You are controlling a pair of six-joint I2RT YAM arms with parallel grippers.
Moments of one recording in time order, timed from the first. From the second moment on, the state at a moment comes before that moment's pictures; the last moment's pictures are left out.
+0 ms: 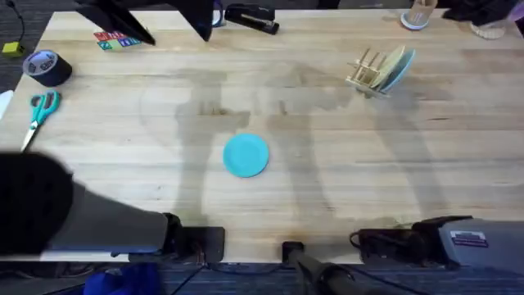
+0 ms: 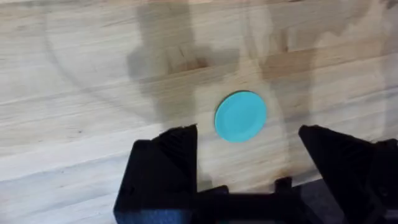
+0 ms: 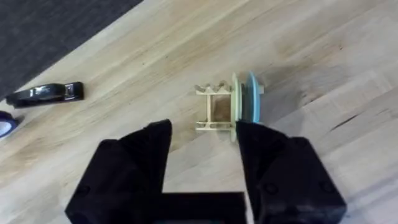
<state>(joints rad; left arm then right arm) 0.01 1.65 2.02 -1.68 0.27 0.07 0.15 1.50 1.61 -1.00 0.30 0.67</state>
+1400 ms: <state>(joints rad) -0.19 0.97 1.49 -1.64 0.40 0.12 0.27 1.49 1.61 -0.99 0.29 0.67</state>
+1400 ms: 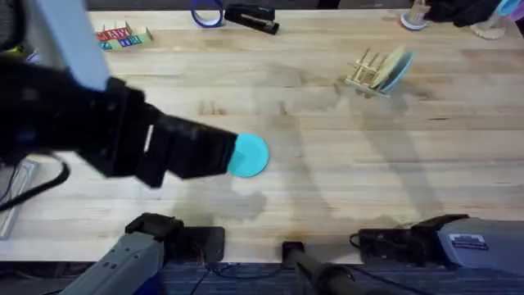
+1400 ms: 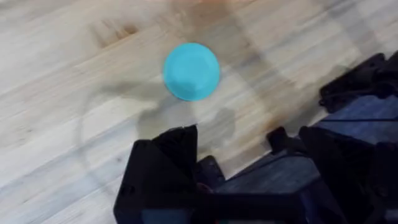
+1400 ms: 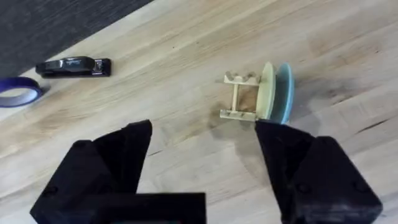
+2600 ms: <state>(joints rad) 0.12 1.30 1.34 -1.62 0.73 0.38 0.27 1.49 1.61 -1.00 0.30 0.60</state>
